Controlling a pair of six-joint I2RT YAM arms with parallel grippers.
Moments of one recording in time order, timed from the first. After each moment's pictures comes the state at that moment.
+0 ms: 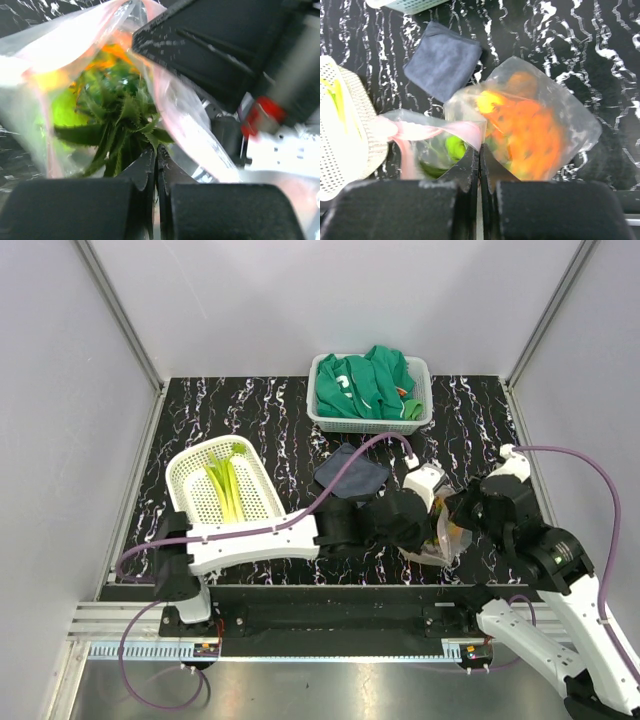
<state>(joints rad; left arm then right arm) -1.36 1.73 1.62 -0.44 -0.24 -0.64 0.54 0.67 1.06 -0.98 0.33 0.70</state>
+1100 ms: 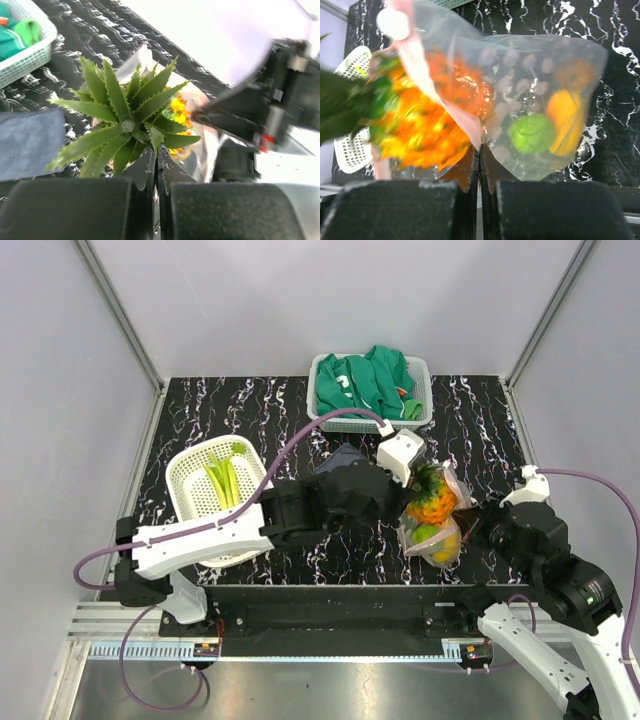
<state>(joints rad) -1.34 1.54 1.68 -0.46 -0.36 -0.36 0.54 0.49 1.05 -1.04 0.24 0.68</state>
